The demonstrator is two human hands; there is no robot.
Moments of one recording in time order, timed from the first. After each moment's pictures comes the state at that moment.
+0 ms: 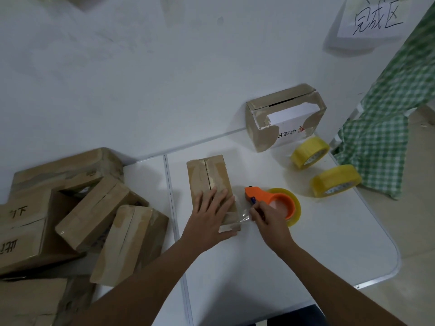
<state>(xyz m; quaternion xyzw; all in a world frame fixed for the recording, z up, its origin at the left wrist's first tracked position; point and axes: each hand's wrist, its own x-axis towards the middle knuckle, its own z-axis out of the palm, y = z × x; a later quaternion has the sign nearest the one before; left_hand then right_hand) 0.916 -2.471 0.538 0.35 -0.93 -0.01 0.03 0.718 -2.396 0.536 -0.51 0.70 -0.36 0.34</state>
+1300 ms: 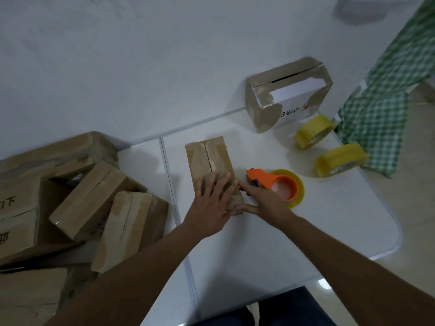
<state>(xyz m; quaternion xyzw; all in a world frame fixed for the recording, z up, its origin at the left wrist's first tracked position) 0.920 -2.473 0.532 0.34 -0.94 0.01 -0.01 0.717 -2.417 0.530 -0.66 0.61 -0.22 0.38</state>
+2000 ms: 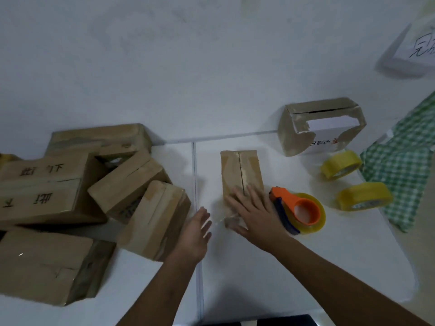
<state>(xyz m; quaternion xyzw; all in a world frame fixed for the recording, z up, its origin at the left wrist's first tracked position) 0.983 -2.428 0.558 0.62 -0.11 -0.69 0.35 0.794 -2.419 0.557 -0.81 0.57 -0.01 0.11</state>
